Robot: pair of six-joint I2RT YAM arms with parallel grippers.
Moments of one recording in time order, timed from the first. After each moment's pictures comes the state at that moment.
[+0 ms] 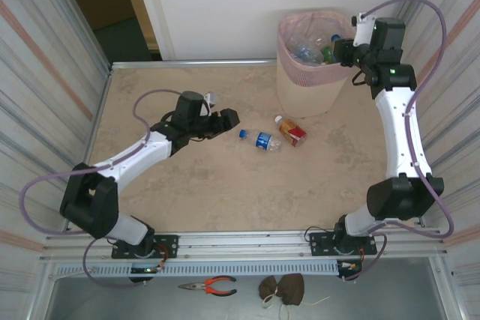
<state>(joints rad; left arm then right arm) -0.53 1.49 1.02 -0.16 0.36 -0.85 -0.01 1.50 1.72 -0.63 -0.16 -0.02</state>
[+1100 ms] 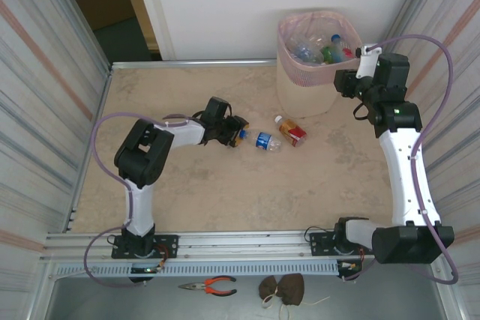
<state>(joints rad) -0.54 2.01 1.19 0.00 0.37 -1.44 0.00 1.20 1.39 -0.61 -0.17 0.04</state>
